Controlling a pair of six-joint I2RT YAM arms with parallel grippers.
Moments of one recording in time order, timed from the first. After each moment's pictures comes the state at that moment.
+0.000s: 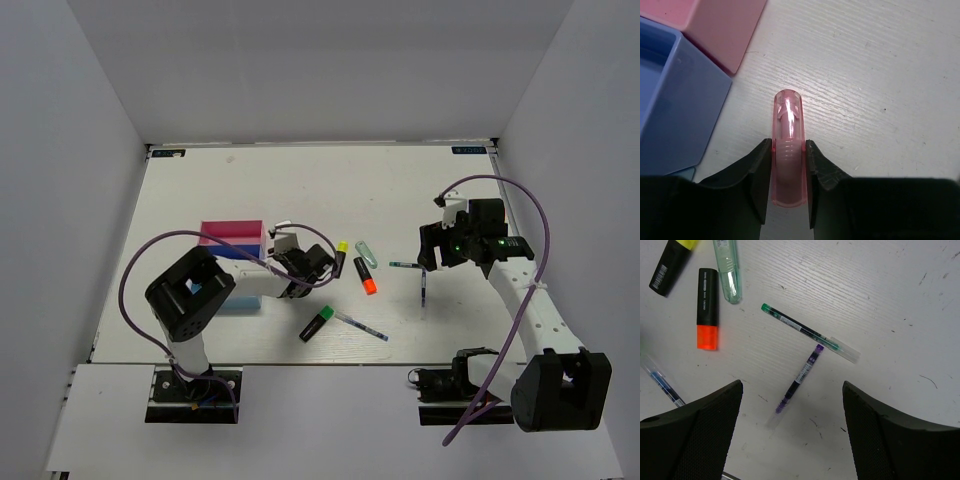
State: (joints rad) left arm -0.89 1.78 0.89 -0.25 -0.86 -1.05; right arm 0.09 1.10 0.86 -0.64 -0.32 -0.21
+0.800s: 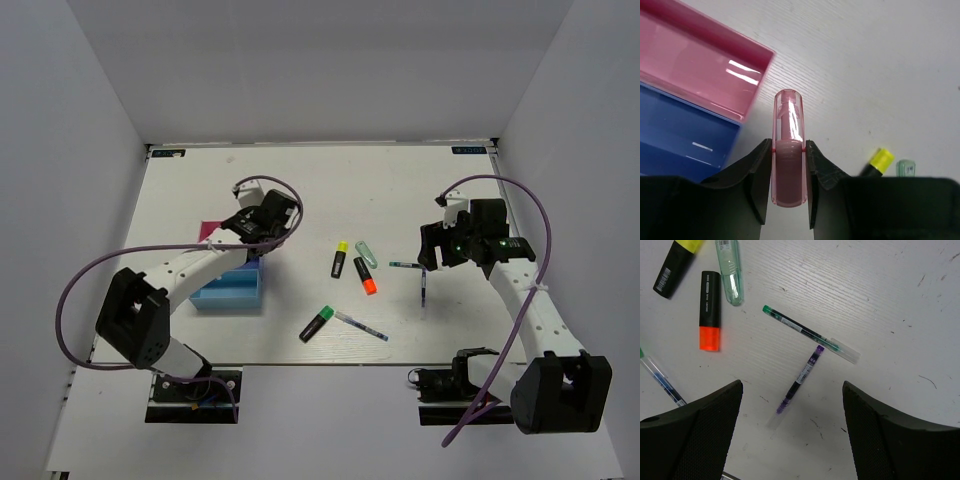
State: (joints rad) left arm -0.66 1.50 1.10 -0.50 -0.56 -0.95; right arm 0.08 1.09 0.86 -0.64 -0.33 -0.21
